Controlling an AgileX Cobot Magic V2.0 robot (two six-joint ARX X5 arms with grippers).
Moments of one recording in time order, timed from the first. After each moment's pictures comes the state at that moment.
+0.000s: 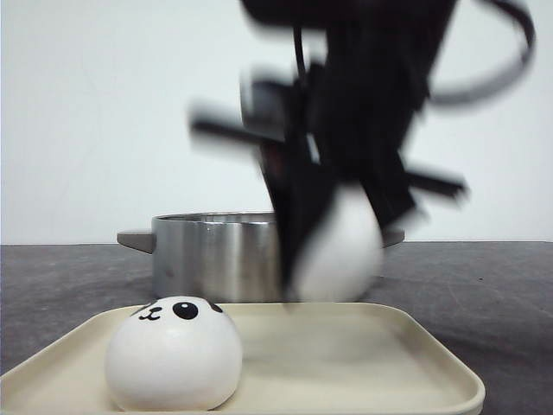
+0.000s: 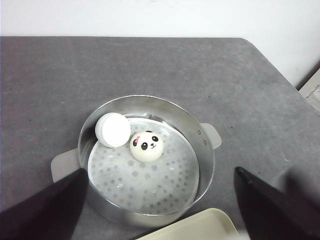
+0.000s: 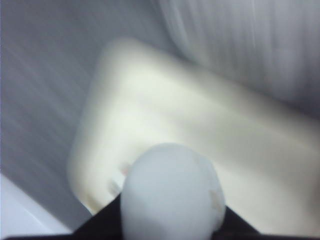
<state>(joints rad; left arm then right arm) -0.66 0.97 1.17 -0.62 -0.11 -0.33 0.96 1.42 1.16 -0.57 0.03 0.58</state>
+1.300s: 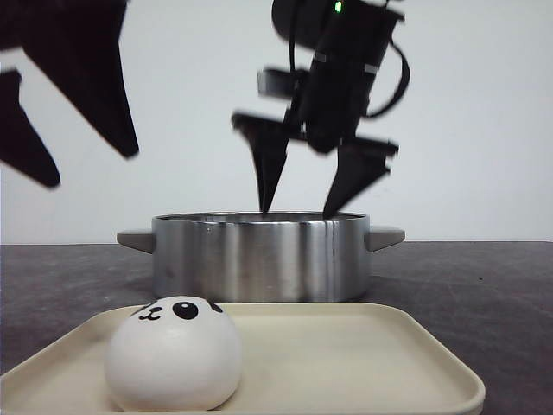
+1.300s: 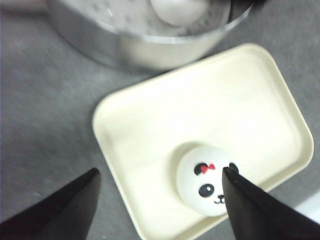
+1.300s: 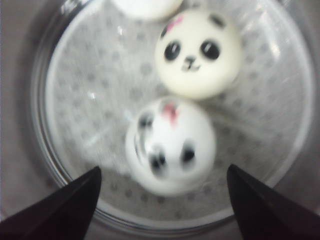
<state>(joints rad) -0.71 1.07 0.86 -0.73 0.07 -0.35 0.65 1.80 1.45 -0.64 0.00 0.31</state>
